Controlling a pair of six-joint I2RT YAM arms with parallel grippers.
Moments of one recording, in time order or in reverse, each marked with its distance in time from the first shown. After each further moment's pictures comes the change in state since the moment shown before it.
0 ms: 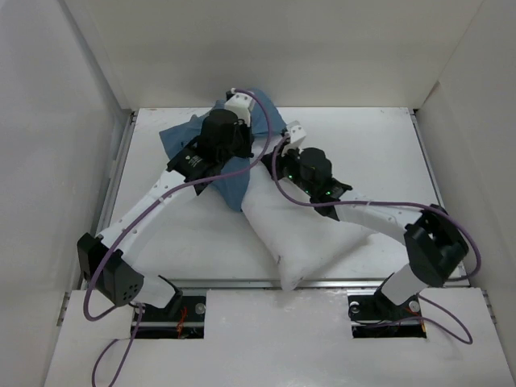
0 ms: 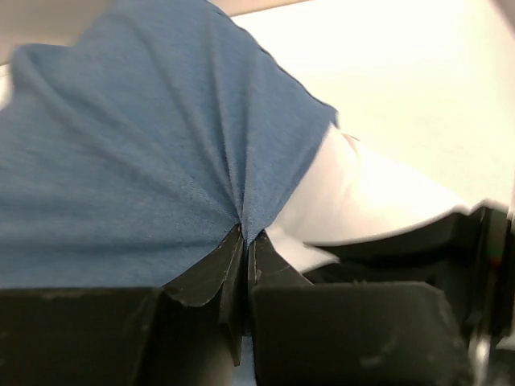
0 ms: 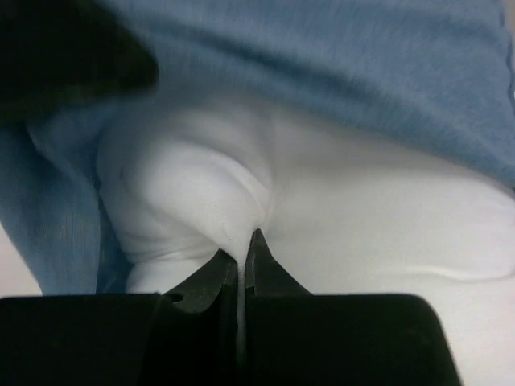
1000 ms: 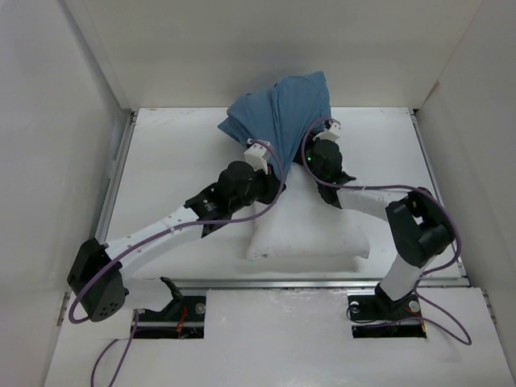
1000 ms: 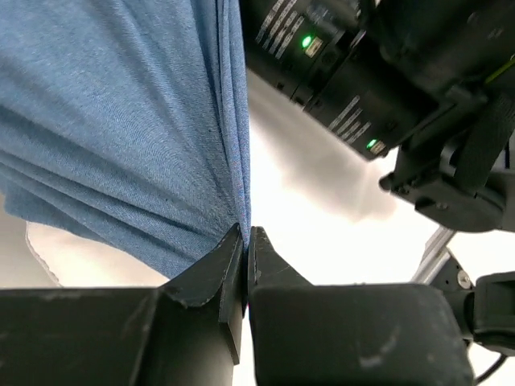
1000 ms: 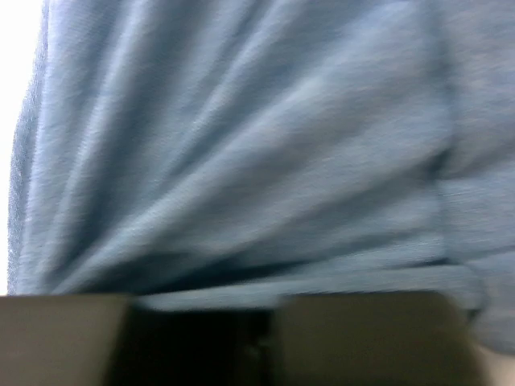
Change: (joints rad) left arm -0.251 -0.131 -0.464 0.389 0.196 -0.276; right arm -0.212 0.088 -0.078 0.213 0.238 0.589
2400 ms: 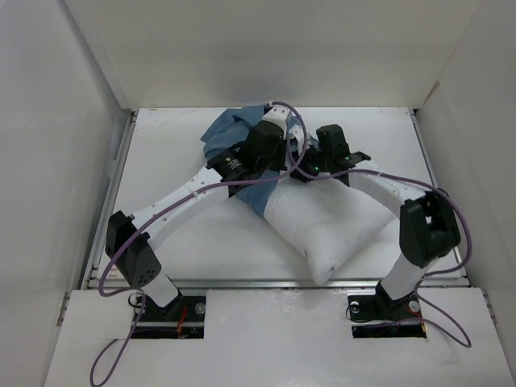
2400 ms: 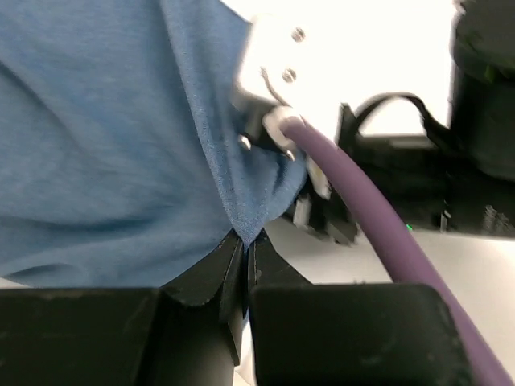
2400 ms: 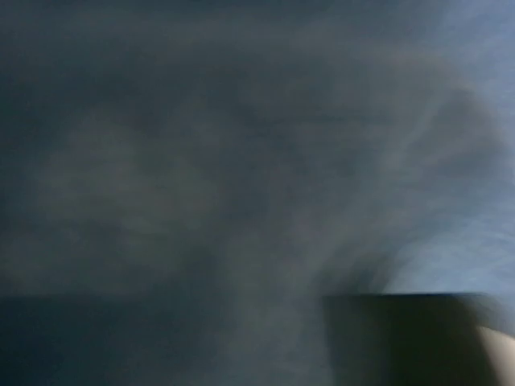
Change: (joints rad) left arm 0.014 0.307 0.573 -0.432 -0.261 0.117; right arm -0.095 -0.081 0.185 -0.884 -0.659 -1.078
